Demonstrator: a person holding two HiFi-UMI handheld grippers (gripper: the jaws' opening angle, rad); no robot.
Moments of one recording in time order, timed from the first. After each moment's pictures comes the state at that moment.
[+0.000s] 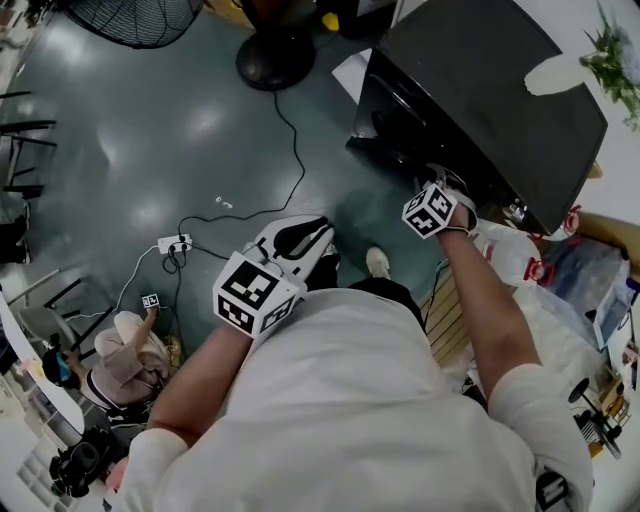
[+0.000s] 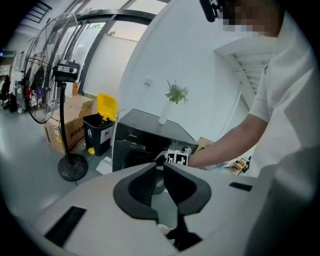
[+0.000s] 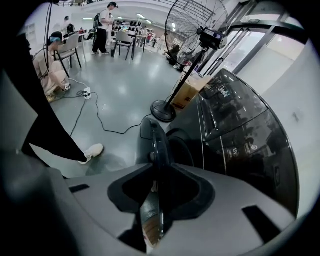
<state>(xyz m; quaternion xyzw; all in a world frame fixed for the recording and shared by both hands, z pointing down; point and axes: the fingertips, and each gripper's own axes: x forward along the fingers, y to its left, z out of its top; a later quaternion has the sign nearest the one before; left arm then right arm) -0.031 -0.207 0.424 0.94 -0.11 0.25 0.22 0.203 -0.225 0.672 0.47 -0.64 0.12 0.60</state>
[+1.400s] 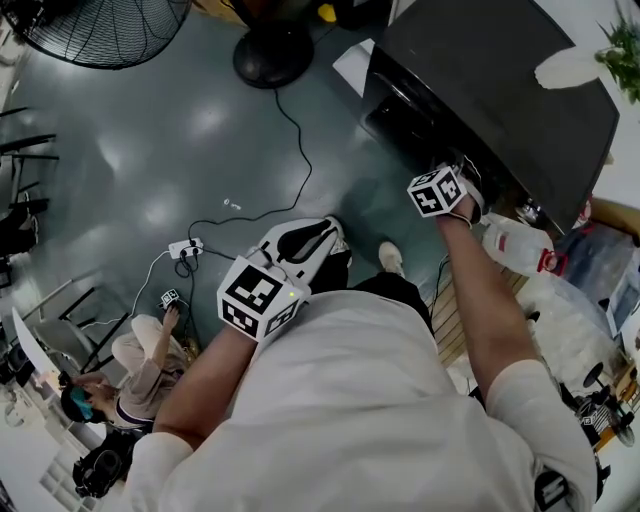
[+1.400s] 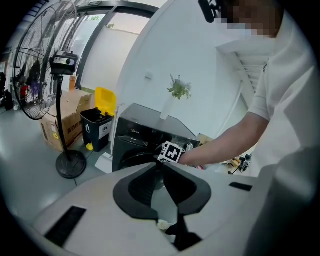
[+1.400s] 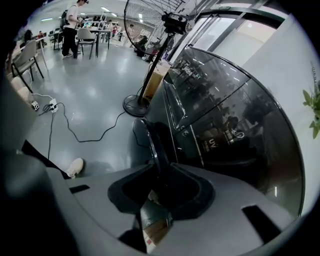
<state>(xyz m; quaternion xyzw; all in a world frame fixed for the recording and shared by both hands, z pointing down) -0.030 -0.229 0.441 0.93 -0.09 0.27 0.23 0.251 -0.262 0.669 0.60 -0.54 0.17 0.57</state>
